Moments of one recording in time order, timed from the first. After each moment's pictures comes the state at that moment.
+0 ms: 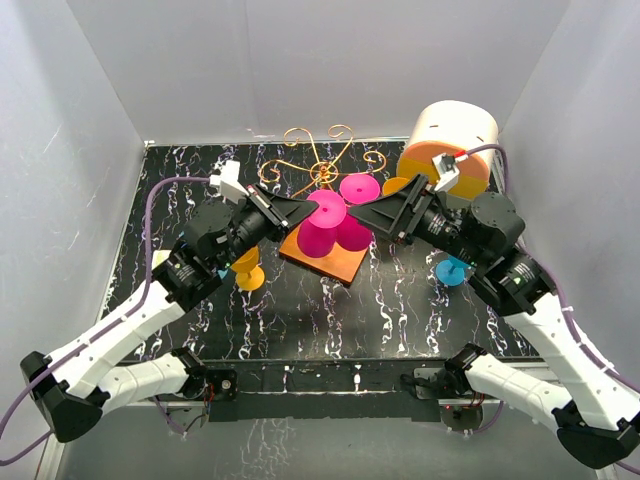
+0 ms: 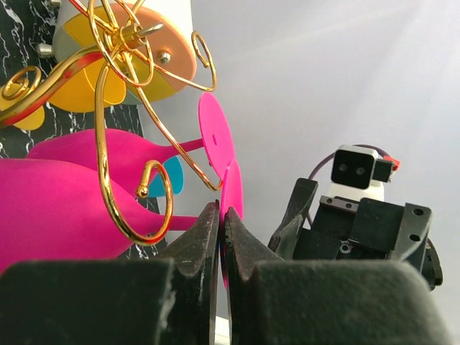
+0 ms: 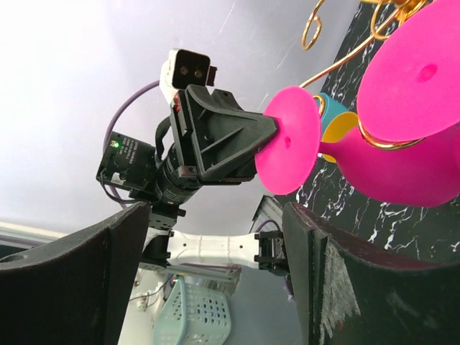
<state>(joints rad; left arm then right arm) -0.78 0.99 1.00 -0.04 -0.04 -1.21 0.60 0.86 1.13 -0.26 -0.35 1.09</state>
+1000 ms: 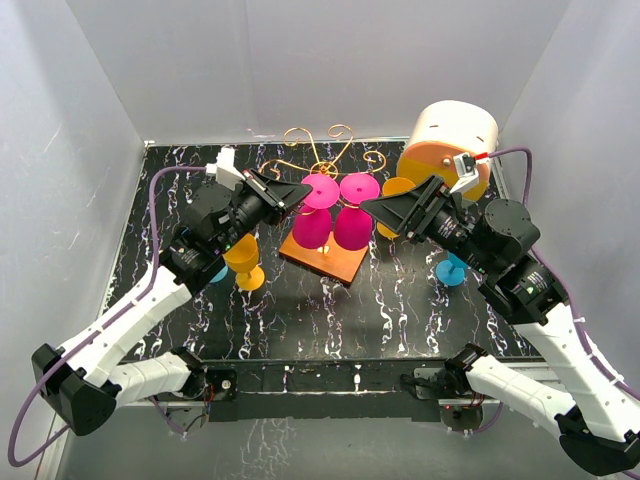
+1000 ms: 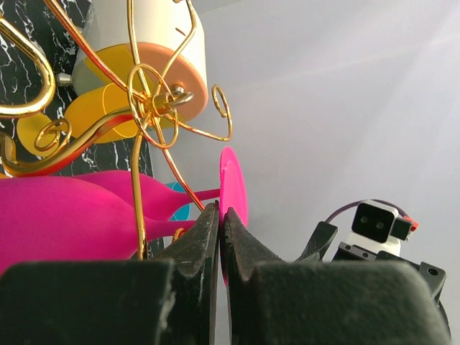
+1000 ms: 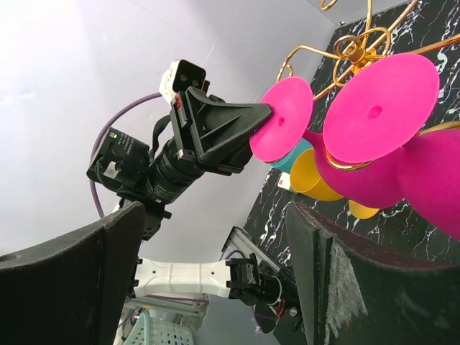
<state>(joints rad) -0.66 1.08 1.04 0.00 0.02 -1.24 0.60 0.80 1.14 -0.30 -0.21 0.97</state>
